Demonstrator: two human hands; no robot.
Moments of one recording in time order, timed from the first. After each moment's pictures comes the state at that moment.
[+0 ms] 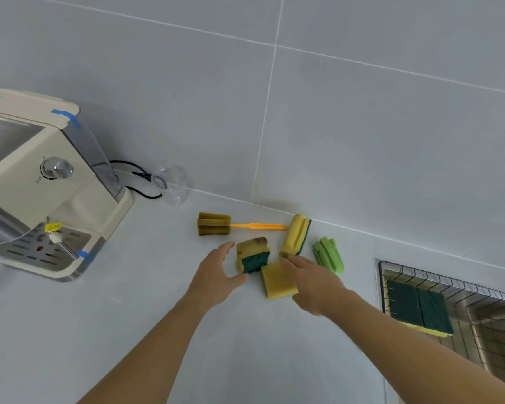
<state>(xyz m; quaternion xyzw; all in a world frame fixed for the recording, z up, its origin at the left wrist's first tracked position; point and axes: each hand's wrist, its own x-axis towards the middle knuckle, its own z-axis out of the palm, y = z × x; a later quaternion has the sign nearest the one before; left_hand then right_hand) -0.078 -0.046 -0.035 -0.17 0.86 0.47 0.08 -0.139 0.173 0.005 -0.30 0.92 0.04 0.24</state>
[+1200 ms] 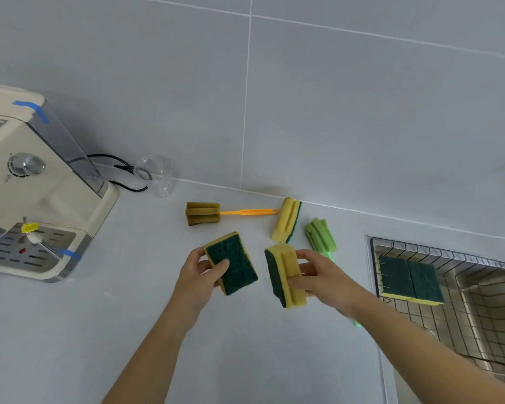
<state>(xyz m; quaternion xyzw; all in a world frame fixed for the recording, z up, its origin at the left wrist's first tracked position) -0.047 -0.040 -0.019 -0.30 0.61 0.73 0.06 -0.109 0.204 0.024 0.01 0.77 -0.51 0.38</state>
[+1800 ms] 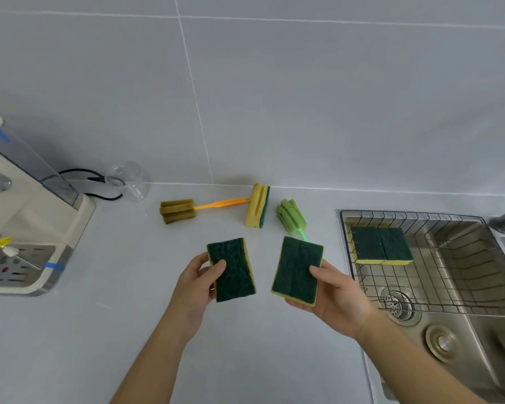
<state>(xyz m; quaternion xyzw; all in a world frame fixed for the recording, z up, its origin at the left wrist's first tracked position) -0.012 0.015 0.011 -0.28 0.57 0.76 0.10 -0.034 0.270 0.013 0.13 0.42 -0.82 0.36</state>
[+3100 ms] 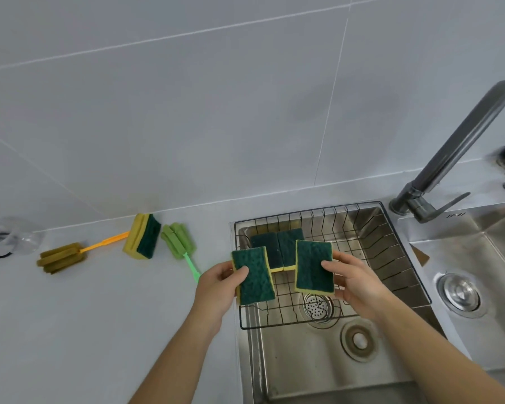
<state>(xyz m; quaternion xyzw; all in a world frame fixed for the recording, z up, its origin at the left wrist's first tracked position) -0.087 0.316 -0.003 -0.26 0.69 0.66 0.16 -0.089 0.579 -0.032 0.26 0.55 -0.76 0.22</state>
